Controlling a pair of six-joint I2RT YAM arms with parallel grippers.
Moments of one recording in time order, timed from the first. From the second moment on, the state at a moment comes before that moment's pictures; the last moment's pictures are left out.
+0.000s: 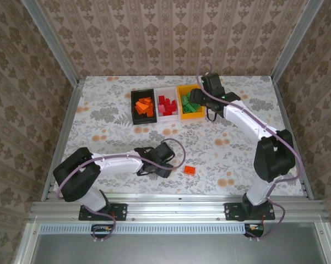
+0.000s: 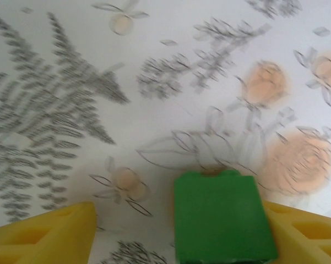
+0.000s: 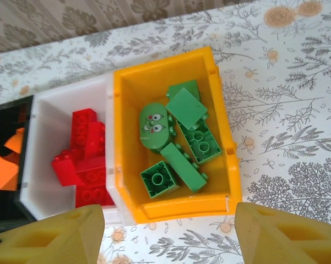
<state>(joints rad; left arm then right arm) -1.02 1.56 0.78 -0.42 -0.16 -0.40 0.36 1.71 1.44 -0.44 0.13 0.46</state>
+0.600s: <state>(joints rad) -1.03 1.55 0.78 -0.39 -0.18 -0.47 0.40 1.56 1.31 -0.40 0.12 0.49</state>
